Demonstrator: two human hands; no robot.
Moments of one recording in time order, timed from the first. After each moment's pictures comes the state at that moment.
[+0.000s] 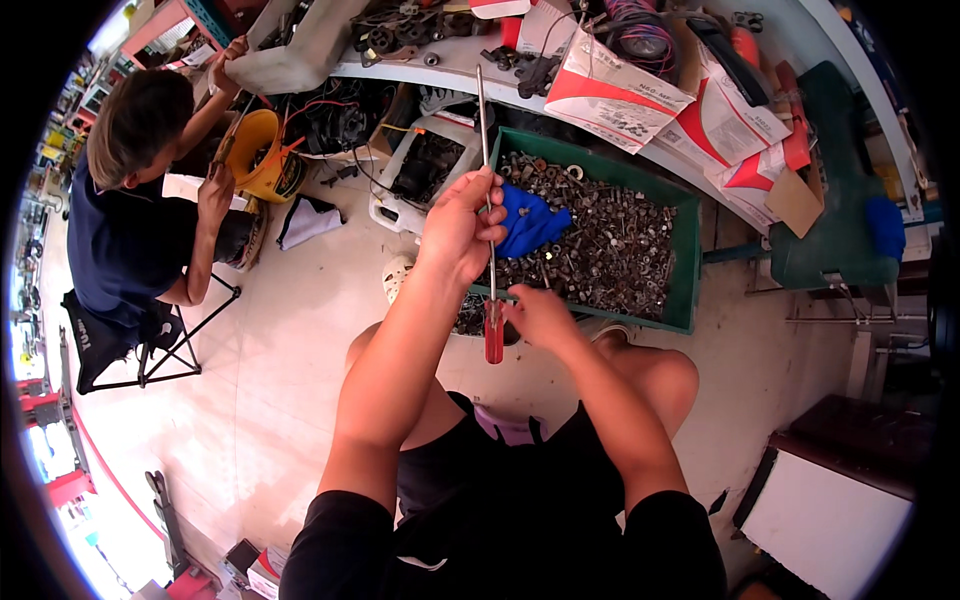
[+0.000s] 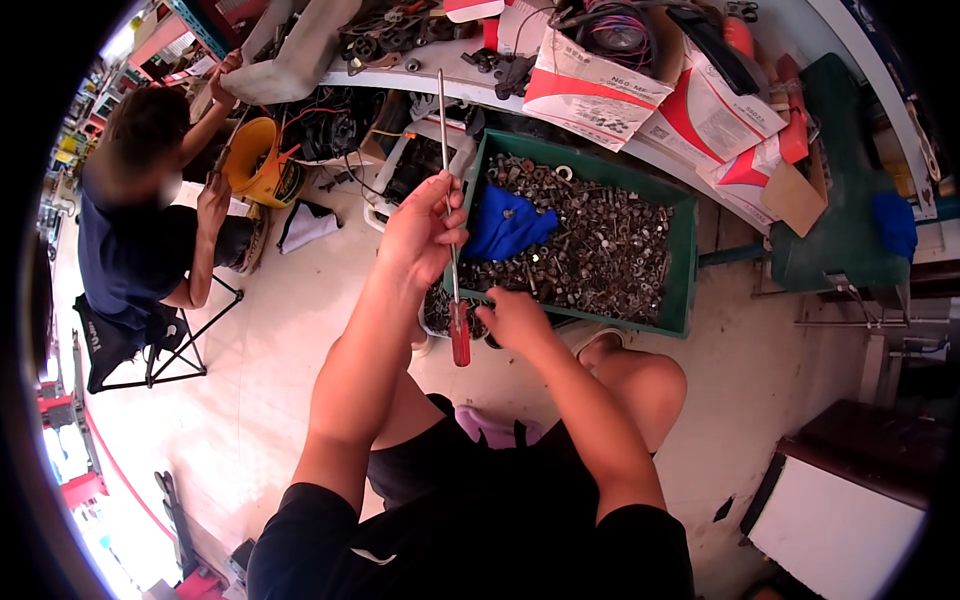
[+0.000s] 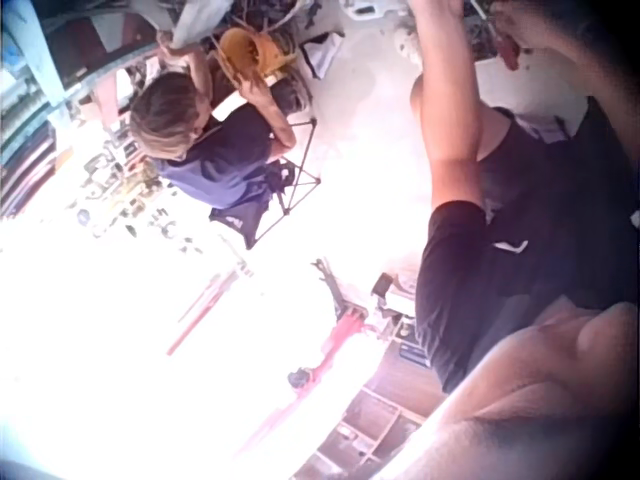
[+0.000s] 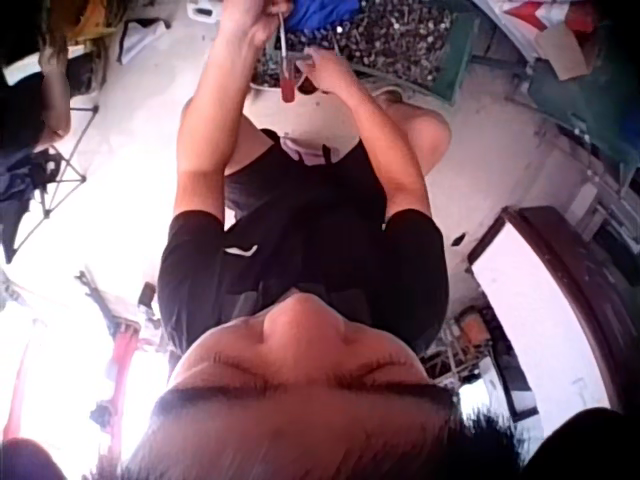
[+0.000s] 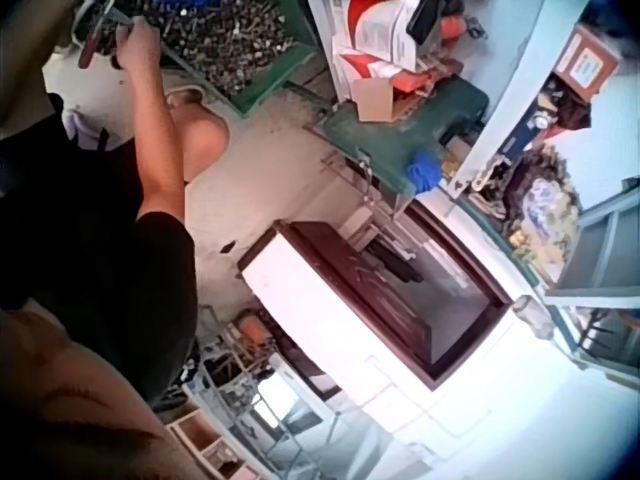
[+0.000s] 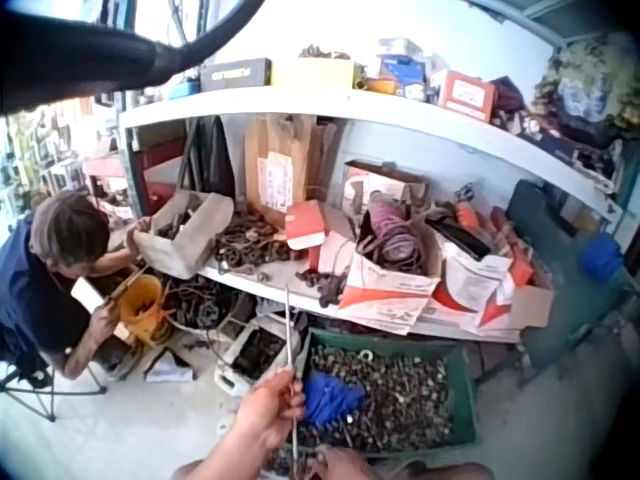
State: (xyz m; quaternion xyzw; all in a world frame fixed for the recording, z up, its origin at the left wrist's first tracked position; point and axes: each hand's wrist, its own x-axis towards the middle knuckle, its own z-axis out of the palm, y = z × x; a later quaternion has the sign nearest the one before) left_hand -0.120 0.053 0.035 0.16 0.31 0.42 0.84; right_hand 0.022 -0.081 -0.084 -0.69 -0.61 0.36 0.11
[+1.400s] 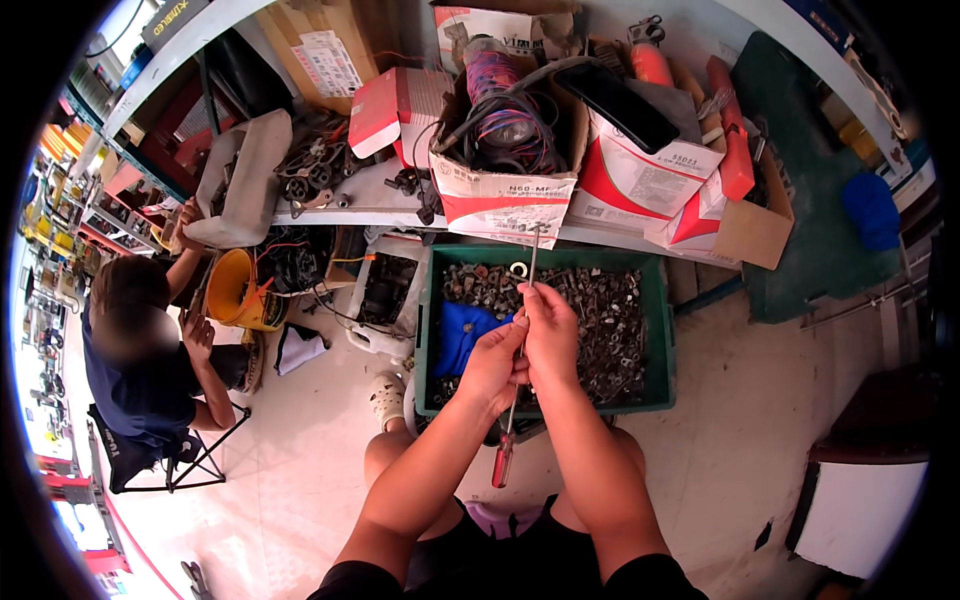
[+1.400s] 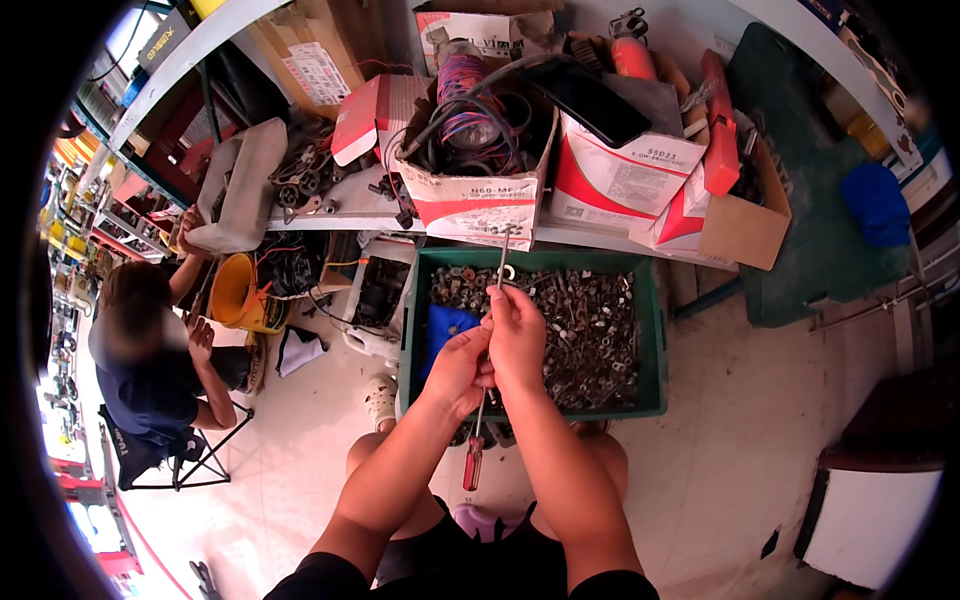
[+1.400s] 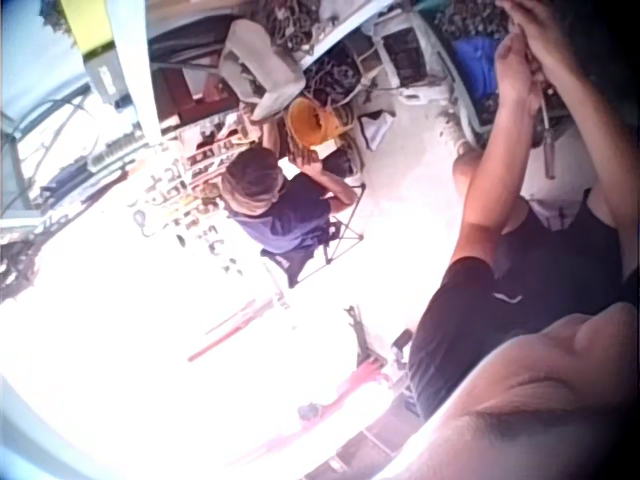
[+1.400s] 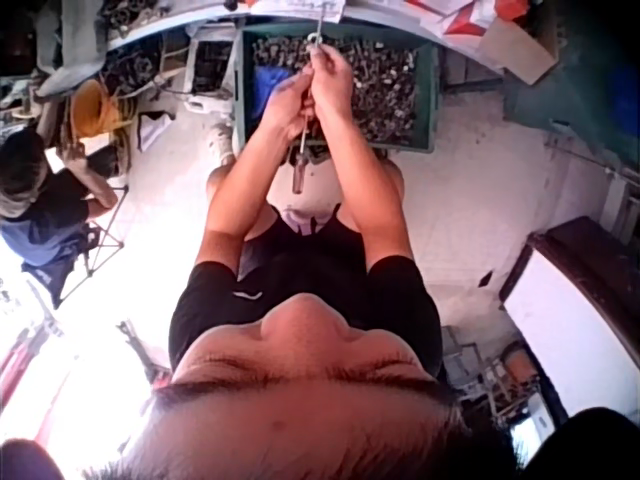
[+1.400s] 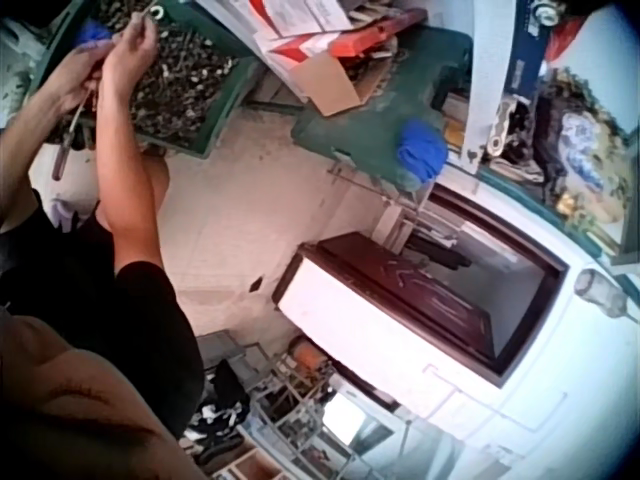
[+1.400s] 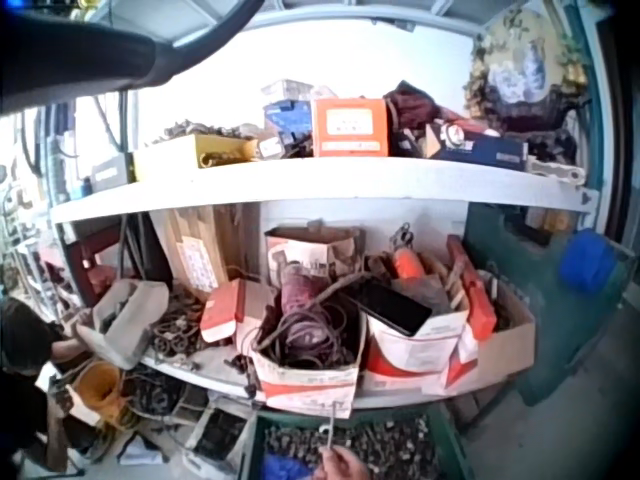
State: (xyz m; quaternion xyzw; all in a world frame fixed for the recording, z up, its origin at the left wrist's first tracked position) left_hand 0.040 0.022 0.023 0.19 0.39 0.27 0.86; right_hand 0.125 0.018 -0.002 -0.54 -0.15 0.42 0.71
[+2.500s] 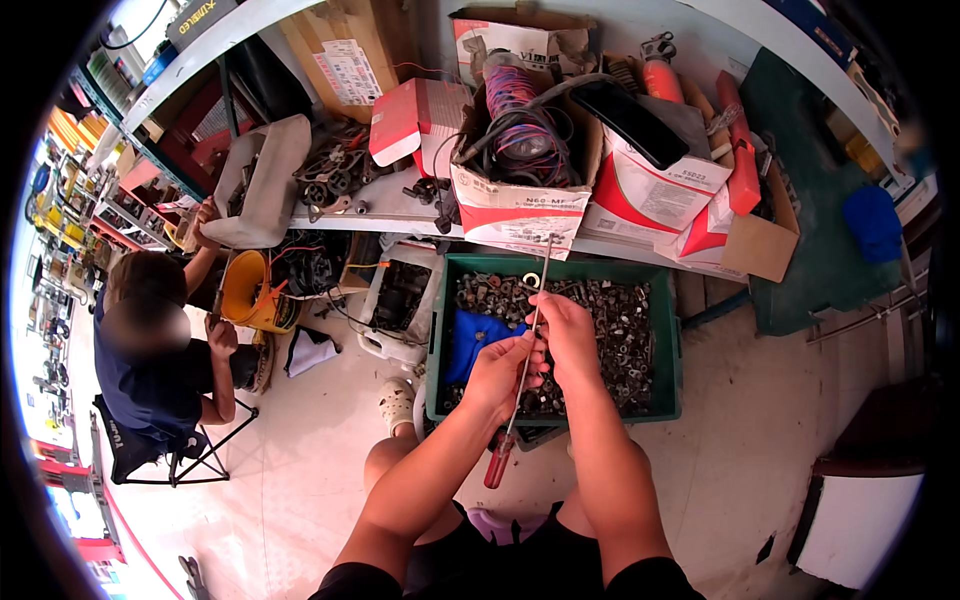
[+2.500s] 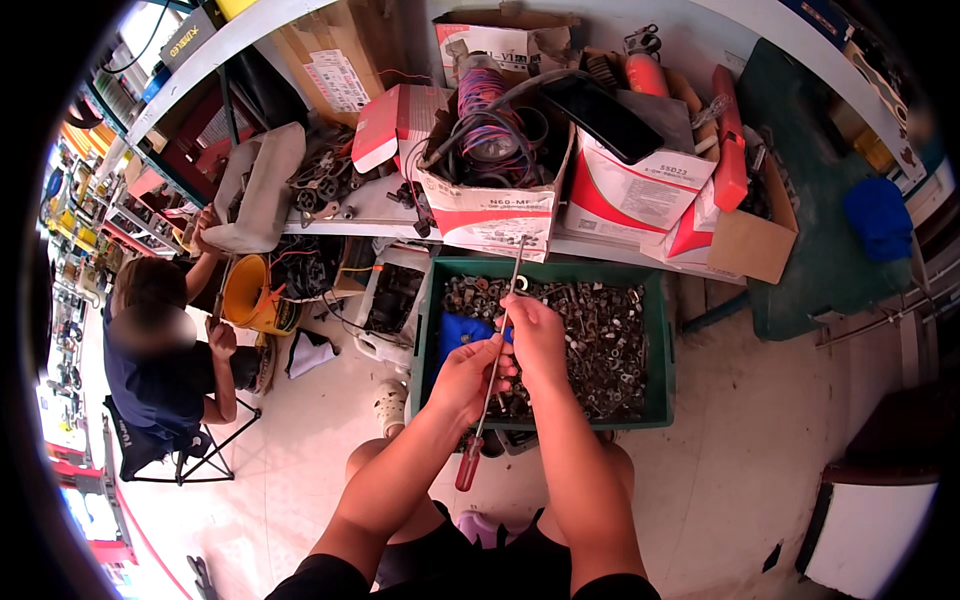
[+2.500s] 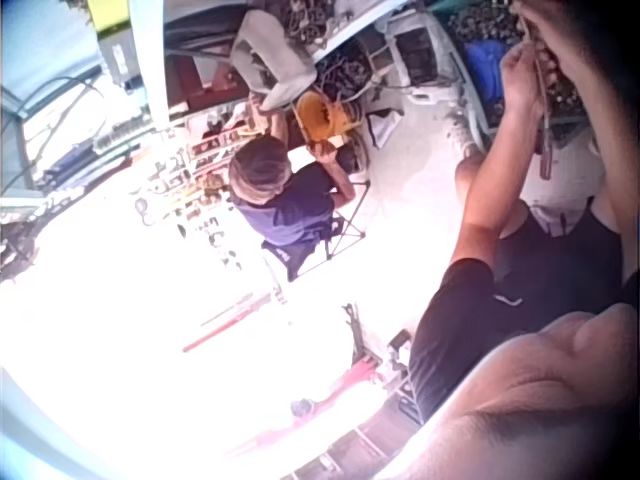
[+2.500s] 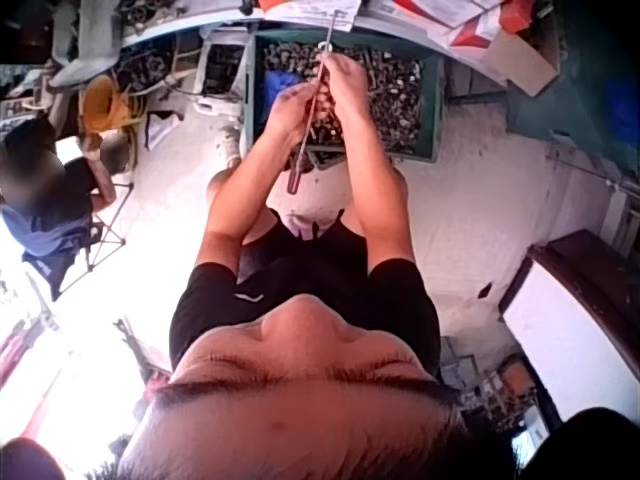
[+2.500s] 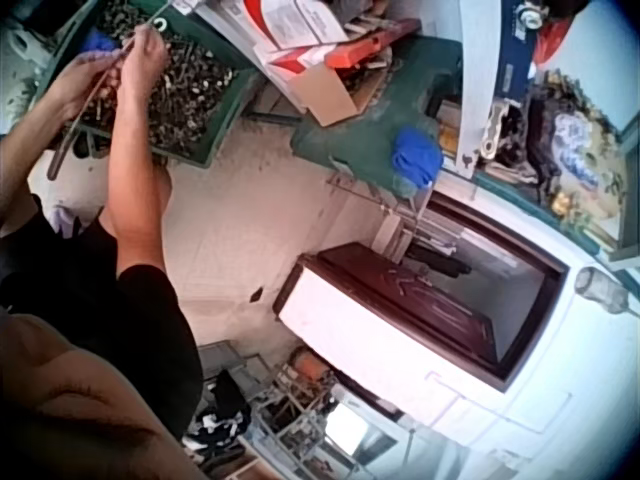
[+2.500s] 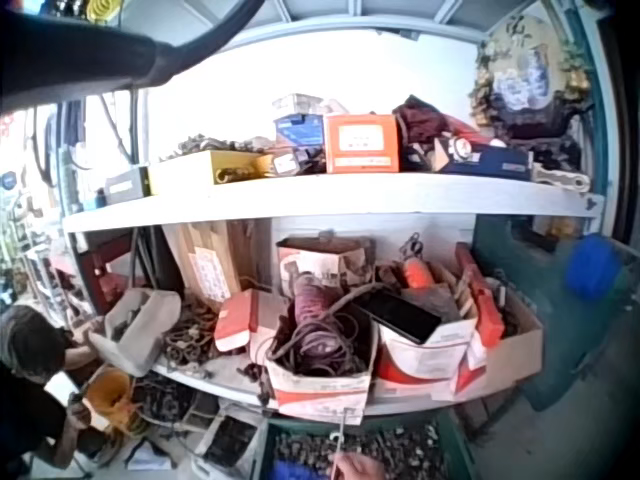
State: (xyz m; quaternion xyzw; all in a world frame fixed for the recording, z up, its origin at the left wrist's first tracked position) left_hand 0.023 0.023 0.004 0.23 0.40 0.27 0.85; right_hand 0.146 0.018 0.012 -0.59 -0.18 0.49 0.62
